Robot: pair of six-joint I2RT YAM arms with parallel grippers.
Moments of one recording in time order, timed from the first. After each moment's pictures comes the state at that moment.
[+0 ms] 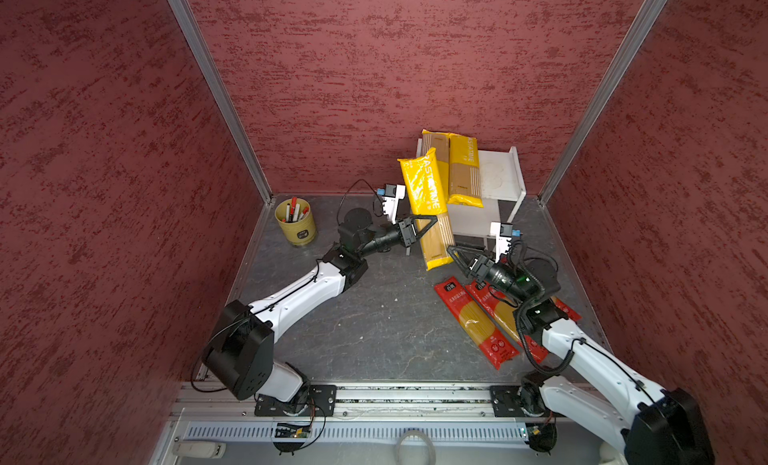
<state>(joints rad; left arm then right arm) -0.61 1.49 1.10 0.52 0.57 -0.82 0.38 0.97 0.52 0.67 -0.58 0.89</state>
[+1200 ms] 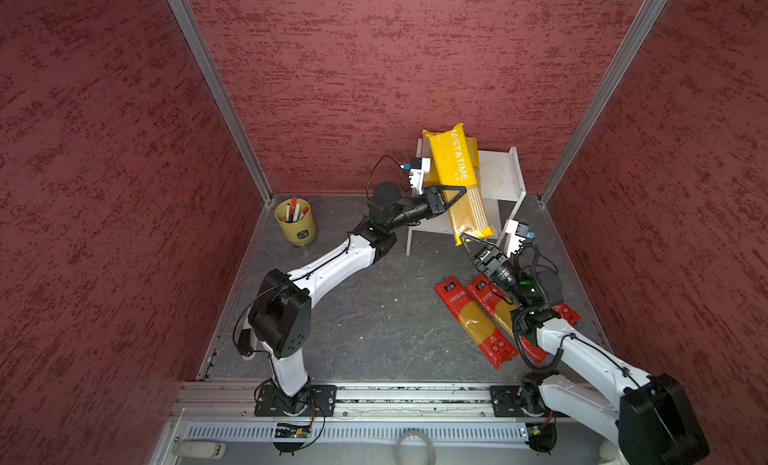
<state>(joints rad) -0.67 1.79 1.52 0.52 0.57 -1.13 0.37 1.03 0.46 1.02 -0.45 1.12</state>
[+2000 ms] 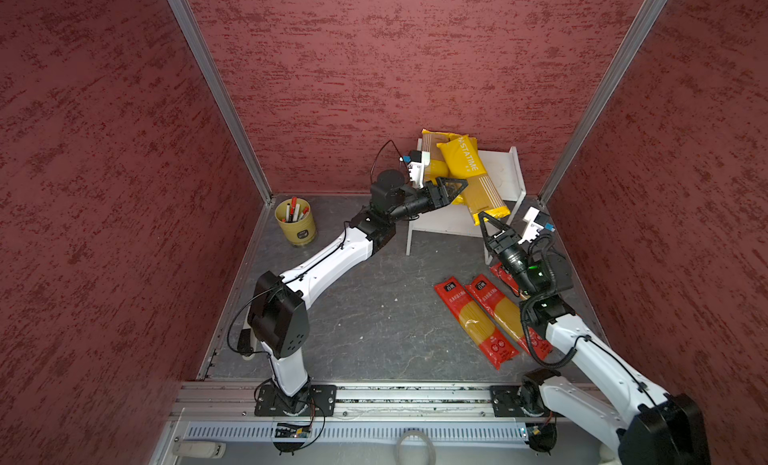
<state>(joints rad) -0.65 1.76 1.63 0.21 0.46 -0.93 0.28 0.97 0.63 0.65 -0.22 1.18</state>
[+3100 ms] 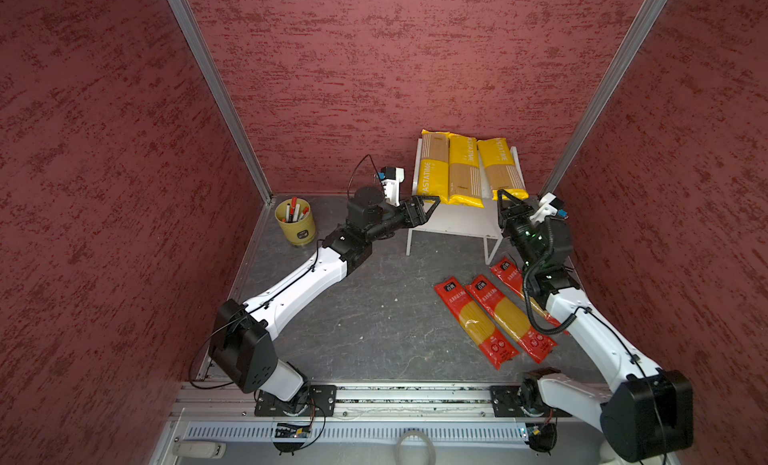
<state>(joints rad) -0.61 1.52 1.33 0.12 0.32 -0.76 0.19 1.14 0.84 0.47 -0.04 1.33</state>
